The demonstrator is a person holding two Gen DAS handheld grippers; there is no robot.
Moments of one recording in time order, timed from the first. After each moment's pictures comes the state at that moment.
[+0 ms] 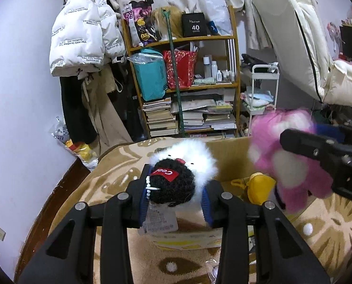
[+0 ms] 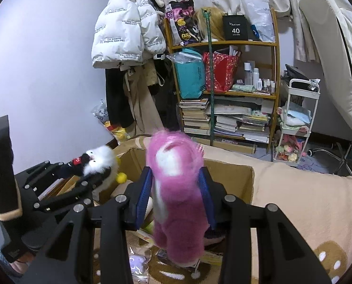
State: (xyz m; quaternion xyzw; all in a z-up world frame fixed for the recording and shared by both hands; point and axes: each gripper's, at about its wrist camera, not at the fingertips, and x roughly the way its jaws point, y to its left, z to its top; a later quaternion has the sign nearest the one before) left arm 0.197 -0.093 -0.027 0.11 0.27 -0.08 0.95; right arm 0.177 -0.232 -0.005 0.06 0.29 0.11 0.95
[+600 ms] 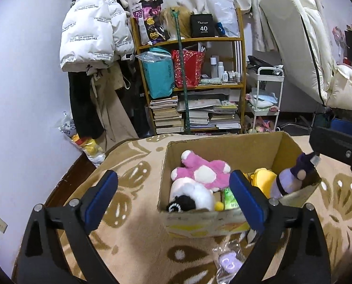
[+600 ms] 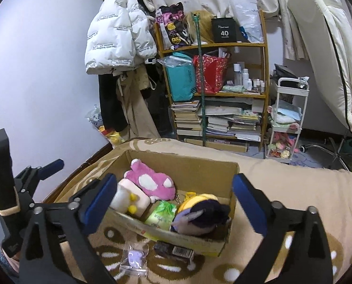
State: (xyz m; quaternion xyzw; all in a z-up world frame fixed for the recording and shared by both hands) left arm 0.173 -0.071 -0.017 0.10 0.27 -0.07 0.95; right arm 0.149 -0.244 0.005 0.08 0.29 0.07 0.95
